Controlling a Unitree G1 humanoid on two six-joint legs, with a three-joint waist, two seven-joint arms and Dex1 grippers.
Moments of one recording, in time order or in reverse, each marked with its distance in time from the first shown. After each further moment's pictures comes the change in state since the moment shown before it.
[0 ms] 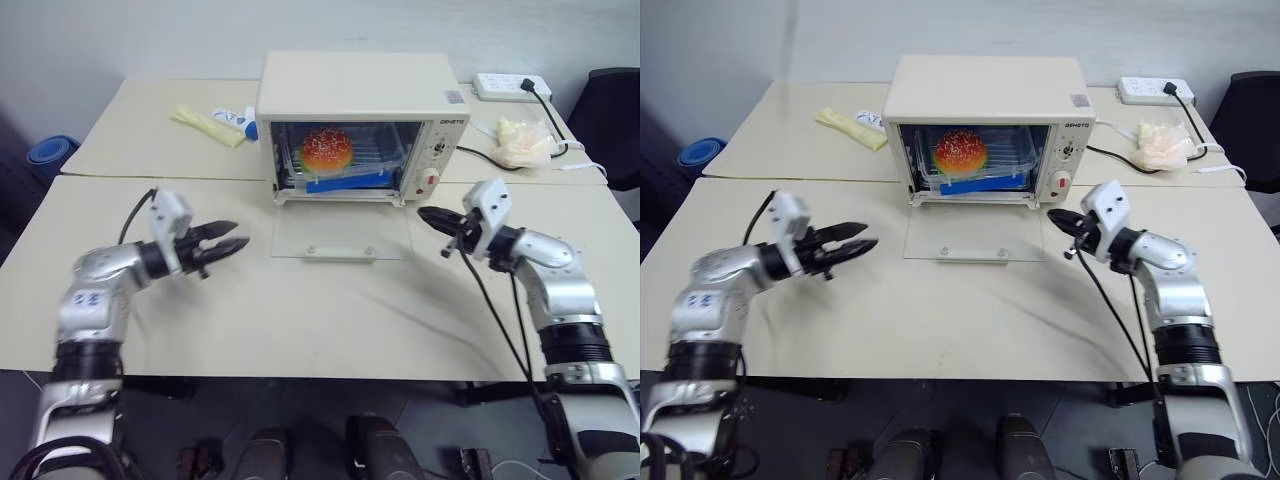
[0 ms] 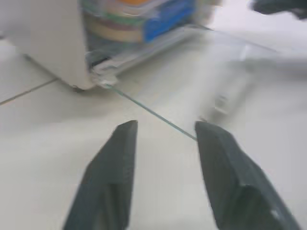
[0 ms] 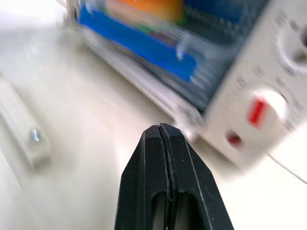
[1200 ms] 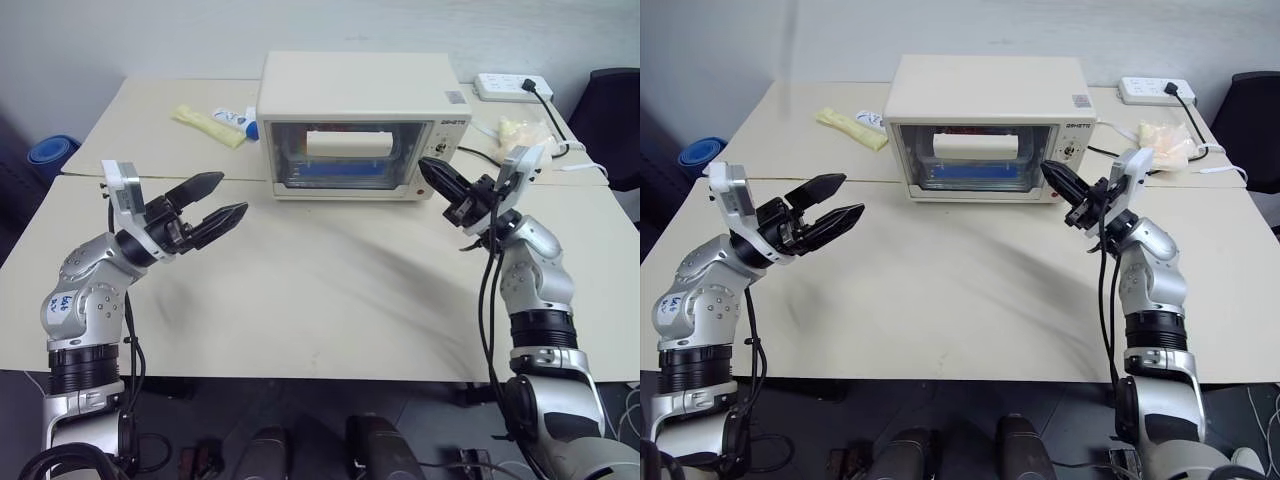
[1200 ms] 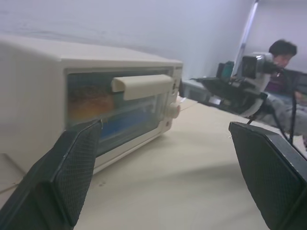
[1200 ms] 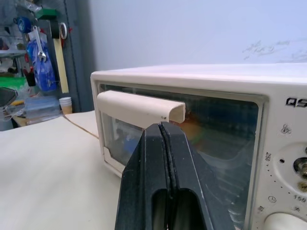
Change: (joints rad) left arm -0.045 -0.119 0.138 -0.126 -0.265 0.105 0.145; right arm -0.108 0.191 -0.156 0.013 0.320 0.034 0.090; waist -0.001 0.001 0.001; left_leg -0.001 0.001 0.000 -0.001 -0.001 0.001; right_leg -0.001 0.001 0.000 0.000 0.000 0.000
